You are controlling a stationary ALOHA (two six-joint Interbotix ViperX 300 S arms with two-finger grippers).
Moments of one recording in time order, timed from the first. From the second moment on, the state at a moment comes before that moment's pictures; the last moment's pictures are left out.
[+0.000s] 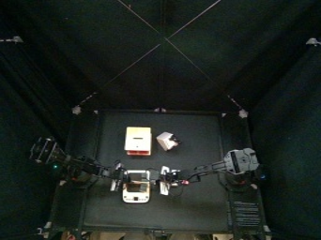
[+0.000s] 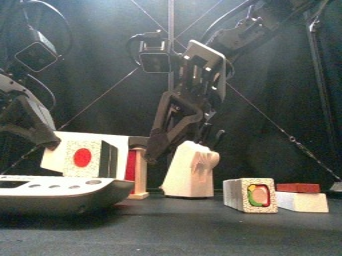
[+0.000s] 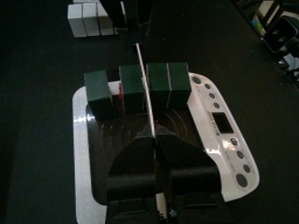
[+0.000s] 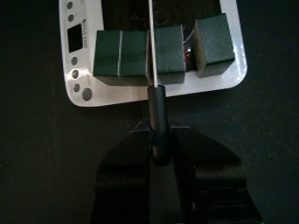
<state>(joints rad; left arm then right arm) -0.24 -0.23 1.29 -0.03 -0.54 -0.03 0.13 0.22 0.40 -0.05 0.25 0.29</state>
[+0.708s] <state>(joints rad) -0.28 -0.22 1.29 -0.03 -0.54 -0.06 0.16 0.23 0.38 -0.04 0.25 0.29</state>
